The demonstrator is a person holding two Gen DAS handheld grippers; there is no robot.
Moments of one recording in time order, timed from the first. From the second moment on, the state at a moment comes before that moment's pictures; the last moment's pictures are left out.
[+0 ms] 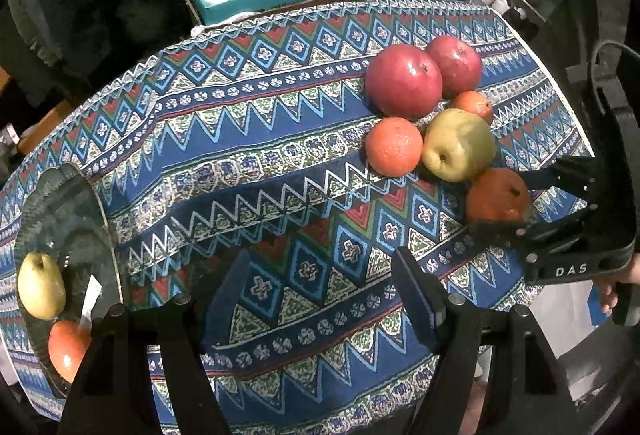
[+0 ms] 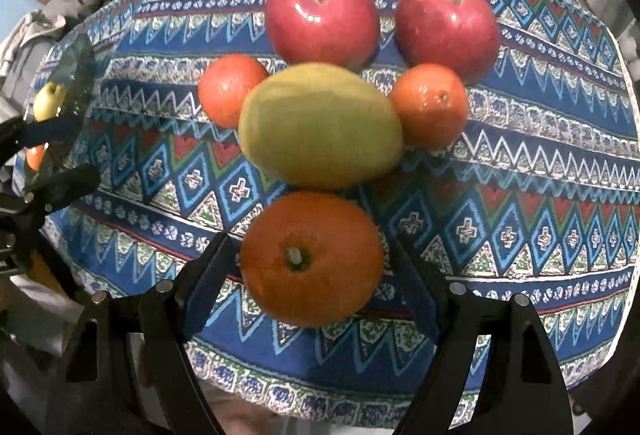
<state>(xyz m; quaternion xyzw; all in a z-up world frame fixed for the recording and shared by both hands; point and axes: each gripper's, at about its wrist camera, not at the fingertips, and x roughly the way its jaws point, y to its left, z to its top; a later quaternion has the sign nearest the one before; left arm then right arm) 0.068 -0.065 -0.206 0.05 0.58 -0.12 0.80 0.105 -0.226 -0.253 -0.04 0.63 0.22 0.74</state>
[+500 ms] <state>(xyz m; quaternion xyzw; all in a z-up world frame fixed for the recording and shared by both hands) 0.100 -0.093 -0.218 0.06 0.58 -0.14 0.80 0.103 -0.249 -0.249 -0.03 0.63 0.22 0.75</state>
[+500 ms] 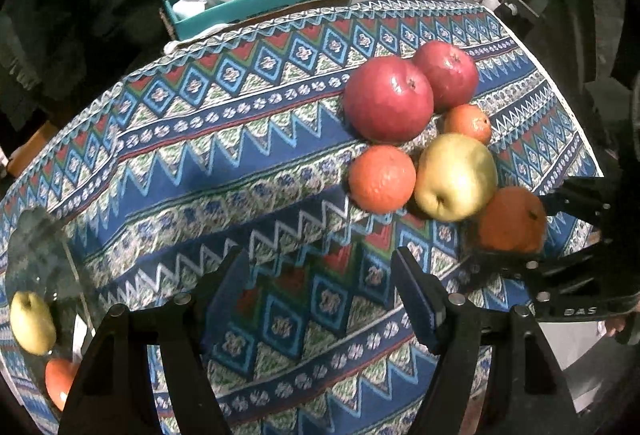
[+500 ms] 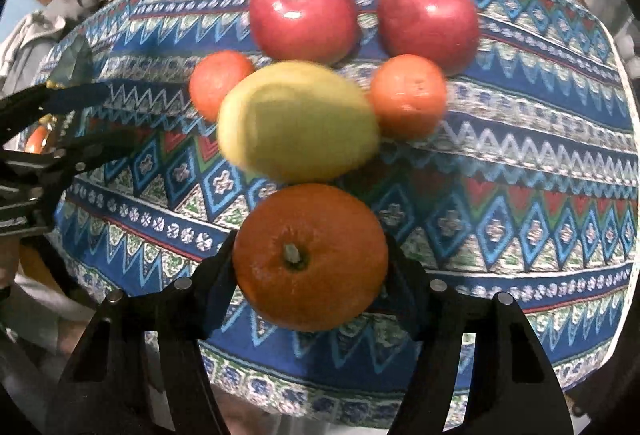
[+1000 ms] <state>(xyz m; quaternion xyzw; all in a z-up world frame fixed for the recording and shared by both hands) 0.134 -0.101 -0.228 -0.04 0.60 -0.14 0.79 0.123 -0.312 -0.214 0.01 0.59 0.16 0.79</state>
